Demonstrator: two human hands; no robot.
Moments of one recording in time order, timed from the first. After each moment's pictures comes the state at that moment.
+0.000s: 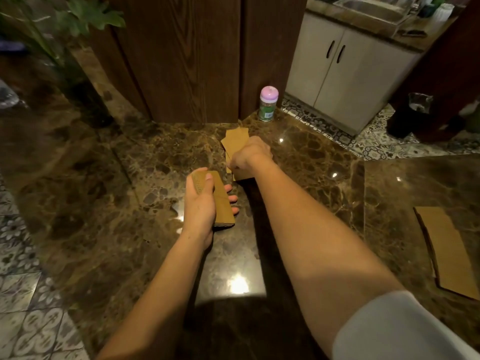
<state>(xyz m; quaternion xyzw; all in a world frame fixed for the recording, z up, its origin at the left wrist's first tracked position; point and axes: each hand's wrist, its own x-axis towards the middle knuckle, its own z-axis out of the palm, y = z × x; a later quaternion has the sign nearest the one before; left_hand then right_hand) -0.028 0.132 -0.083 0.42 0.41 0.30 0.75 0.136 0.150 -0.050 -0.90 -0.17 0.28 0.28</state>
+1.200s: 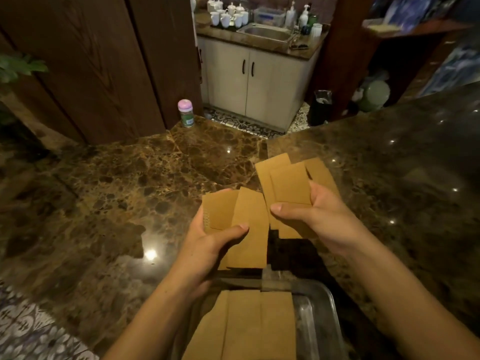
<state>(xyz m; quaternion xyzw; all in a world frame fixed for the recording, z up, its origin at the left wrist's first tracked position) -0.116 -0.059 0.020 0.53 0.18 0.08 0.82 0.024 -0.241 0.053 -0.71 -0.20 0.30 0.61</state>
